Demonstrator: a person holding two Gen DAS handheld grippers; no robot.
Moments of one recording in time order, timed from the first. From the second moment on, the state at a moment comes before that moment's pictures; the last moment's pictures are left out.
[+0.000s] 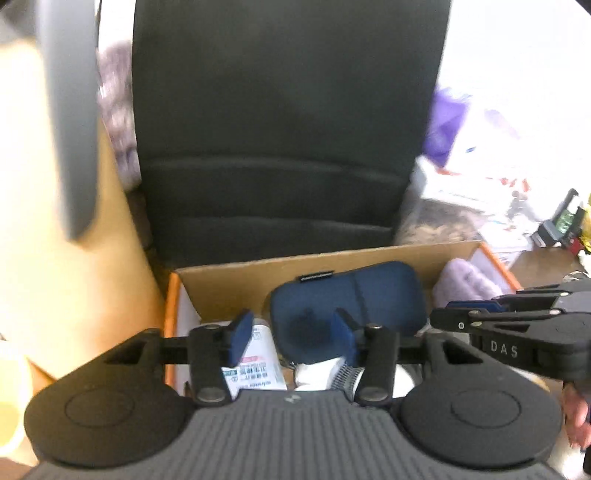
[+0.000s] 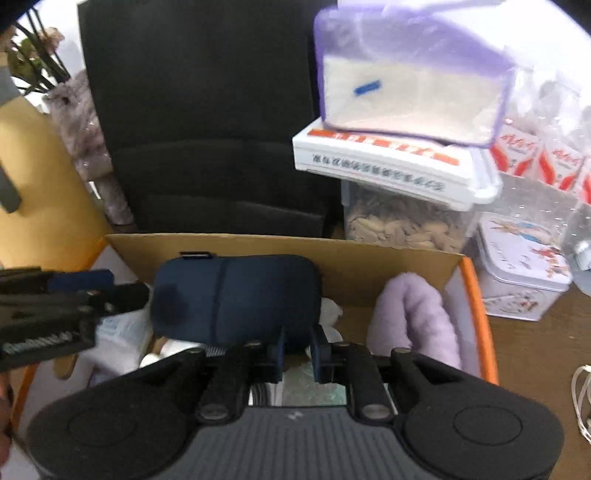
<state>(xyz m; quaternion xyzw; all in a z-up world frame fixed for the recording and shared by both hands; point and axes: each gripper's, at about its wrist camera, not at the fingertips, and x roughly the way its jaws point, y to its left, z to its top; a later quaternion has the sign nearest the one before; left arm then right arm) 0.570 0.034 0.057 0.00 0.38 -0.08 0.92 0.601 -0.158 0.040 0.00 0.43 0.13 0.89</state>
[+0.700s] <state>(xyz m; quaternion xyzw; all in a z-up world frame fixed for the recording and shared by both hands) 0.151 0.022 0.118 0.01 0.20 -0.07 0.98 0.192 -0.198 0.120 -0.04 0.26 0.13 0.96</state>
